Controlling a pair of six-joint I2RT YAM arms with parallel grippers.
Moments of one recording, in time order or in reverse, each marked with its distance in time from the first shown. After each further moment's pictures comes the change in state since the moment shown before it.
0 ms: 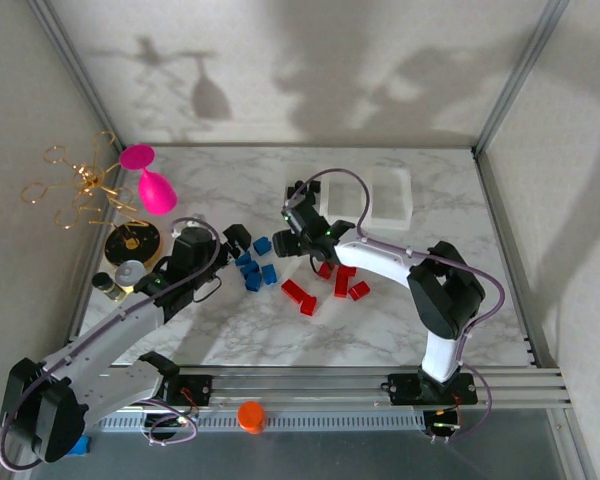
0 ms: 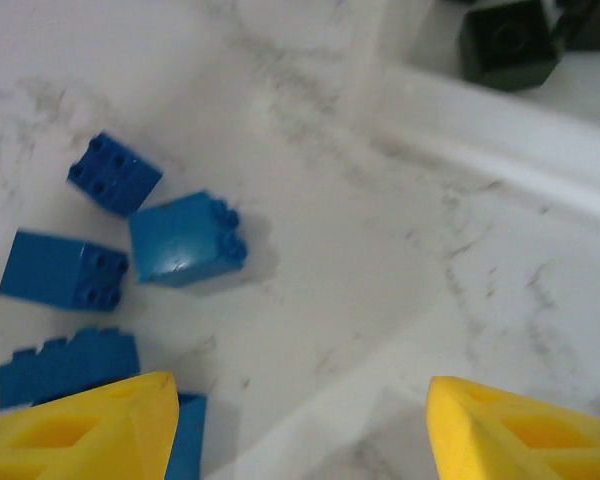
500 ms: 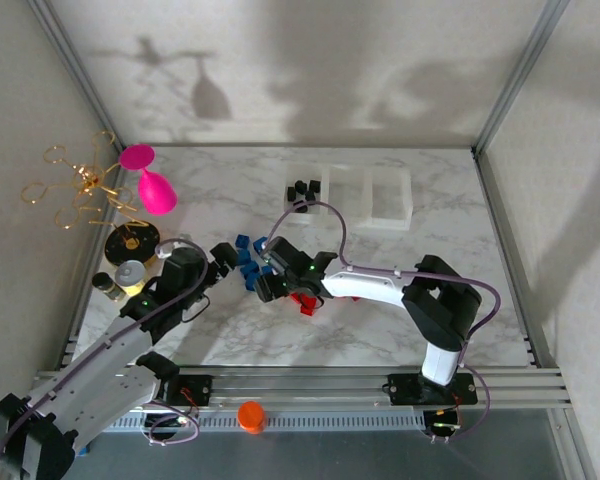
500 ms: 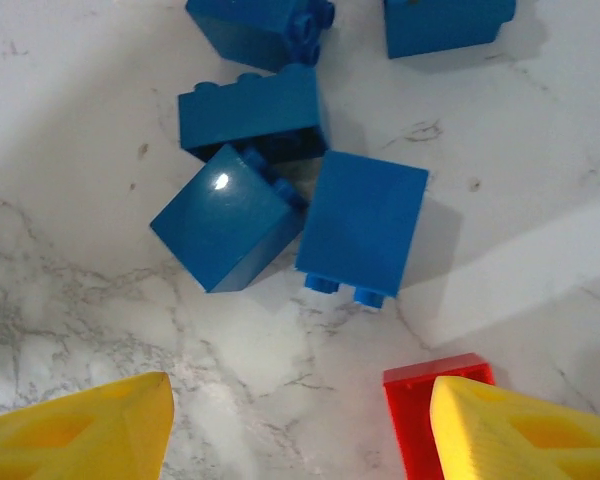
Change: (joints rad) left arm 0.000 -0.191 -0.115 -0.129 -0.064 -0.031; right arm 0.197 -0.021 -0.101 -0.004 -0.062 0.034
